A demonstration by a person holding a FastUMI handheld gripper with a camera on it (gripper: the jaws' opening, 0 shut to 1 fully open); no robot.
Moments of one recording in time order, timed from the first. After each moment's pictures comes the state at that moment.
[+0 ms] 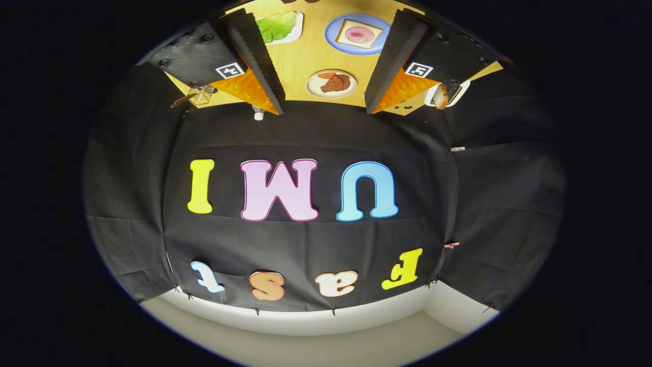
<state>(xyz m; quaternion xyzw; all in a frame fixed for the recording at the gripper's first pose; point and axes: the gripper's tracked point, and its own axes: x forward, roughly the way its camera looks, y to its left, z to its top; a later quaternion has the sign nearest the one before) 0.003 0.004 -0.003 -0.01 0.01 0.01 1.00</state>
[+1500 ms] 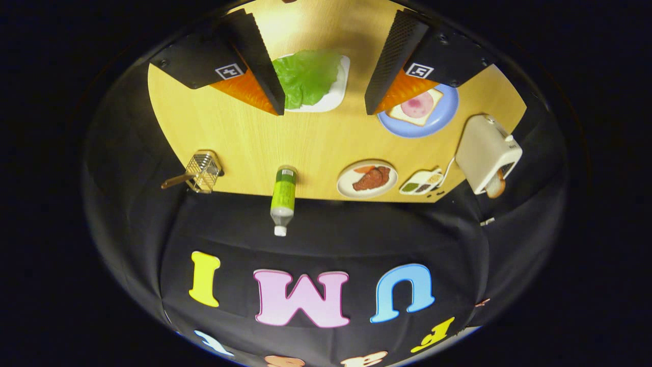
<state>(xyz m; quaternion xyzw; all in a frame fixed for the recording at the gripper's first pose) 0.027 -0.105 -0.246 0.00 0.30 -0.02 0.95</state>
